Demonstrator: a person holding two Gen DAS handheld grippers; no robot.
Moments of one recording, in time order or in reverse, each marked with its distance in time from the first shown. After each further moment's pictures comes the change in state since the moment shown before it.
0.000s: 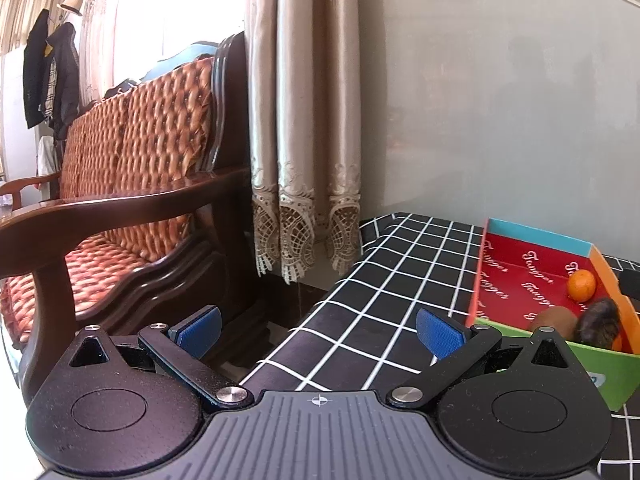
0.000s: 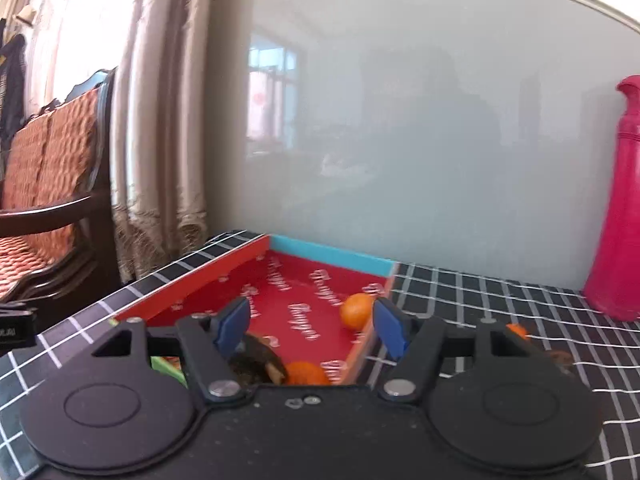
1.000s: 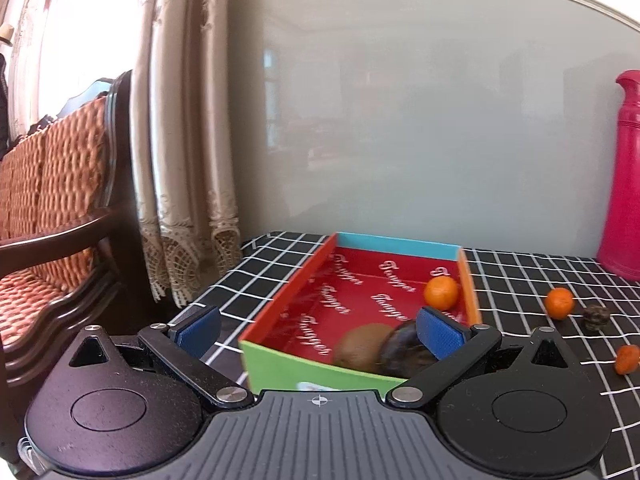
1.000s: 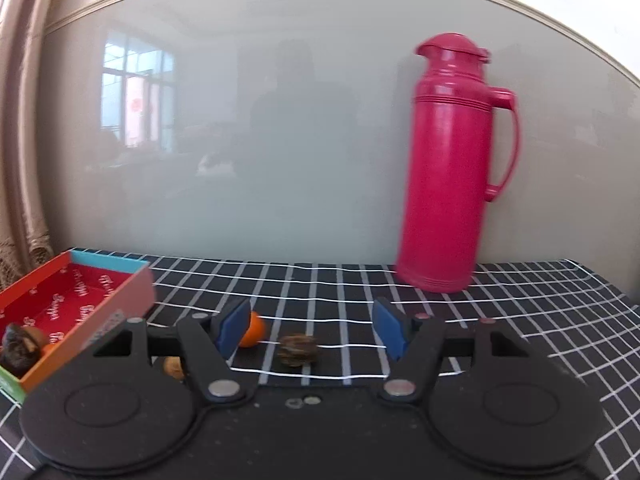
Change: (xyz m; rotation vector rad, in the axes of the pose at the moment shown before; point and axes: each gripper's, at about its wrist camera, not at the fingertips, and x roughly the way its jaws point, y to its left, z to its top) left arm -0.045 -0.124 0.007 0.089 -0.050 -0.199; right arm -0.067 -0.173 -0.015 0.134 0.003 -0.349
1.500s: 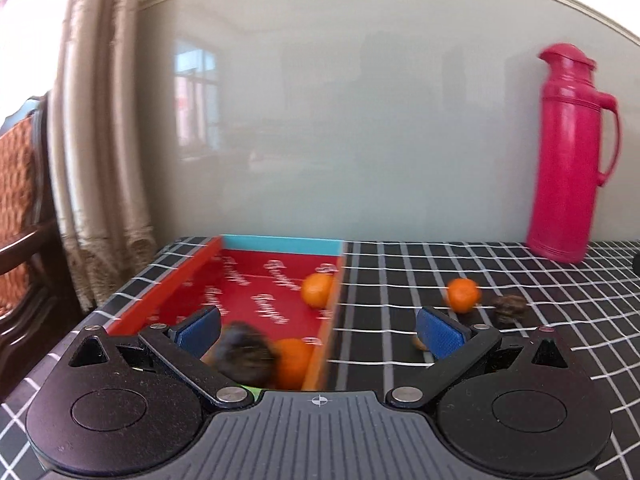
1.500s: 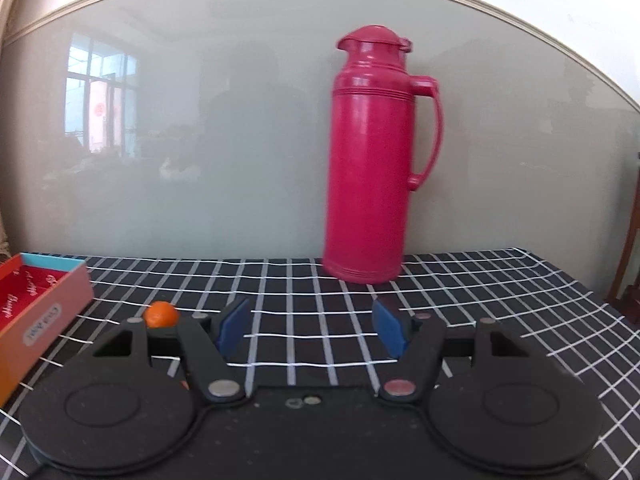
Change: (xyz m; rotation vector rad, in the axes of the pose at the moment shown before) left arm -0.008 -0.092 -0.002 0.077 0.006 -0.165; right arm -0.014 -0.069 -0.011 0.035 0.003 -0.104
